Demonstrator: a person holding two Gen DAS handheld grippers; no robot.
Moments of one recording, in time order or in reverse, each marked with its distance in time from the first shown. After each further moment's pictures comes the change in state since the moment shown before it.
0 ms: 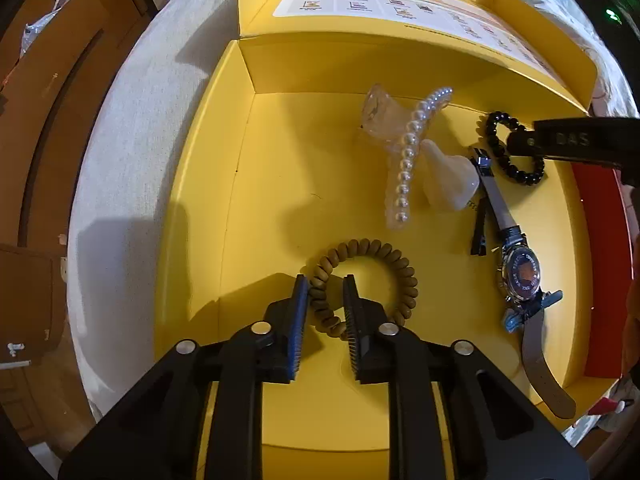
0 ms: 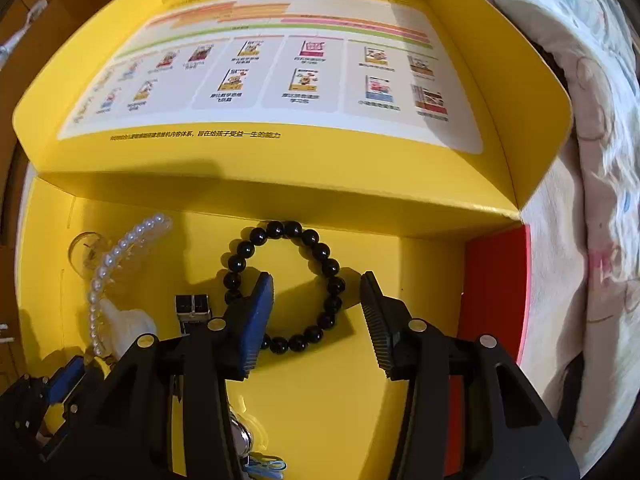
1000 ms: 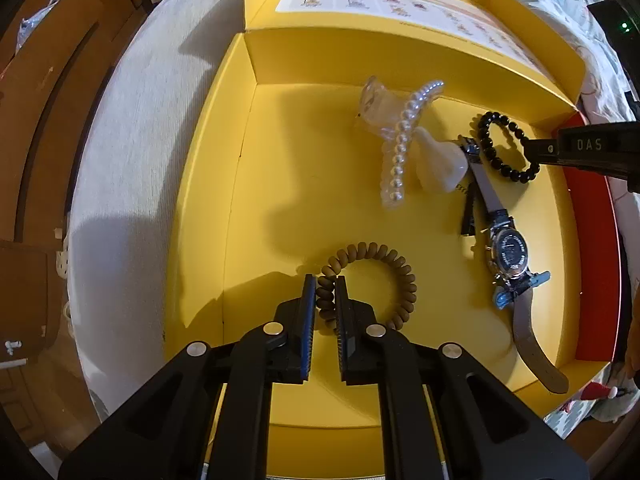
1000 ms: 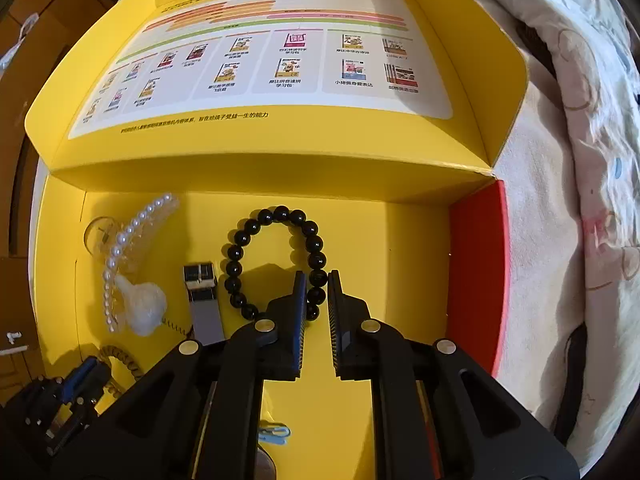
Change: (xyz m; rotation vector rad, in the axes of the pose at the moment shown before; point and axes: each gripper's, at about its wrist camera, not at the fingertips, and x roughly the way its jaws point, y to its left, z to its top) left arm -0.009 0.013 0.002 0.005 0.028 -0.030; right arm -0.011 -0.013 -0.022 0.055 0.030 0.038
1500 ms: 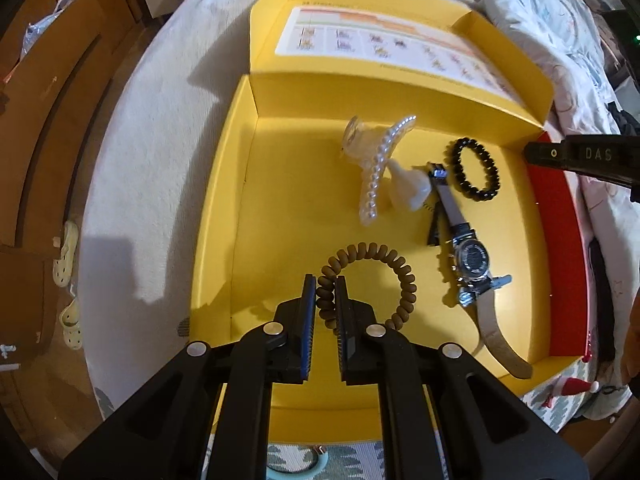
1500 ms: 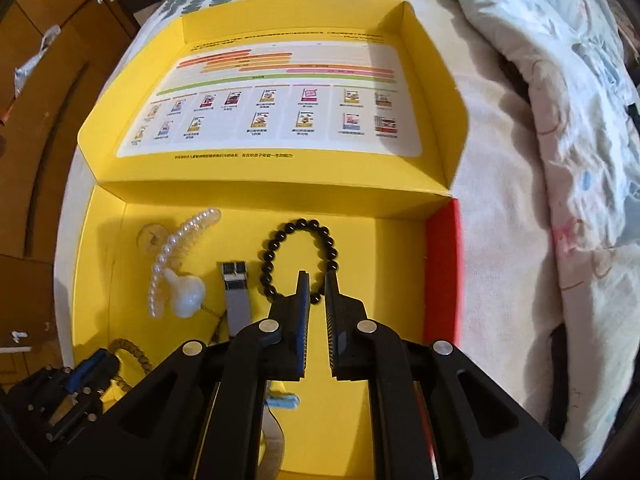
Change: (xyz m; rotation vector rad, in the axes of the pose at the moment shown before) left arm -0.042 0.001 -0.004 -0.004 -0.077 -0.038; right arm -0.062 0.001 -0.013 -0.010 -0.099 0.018
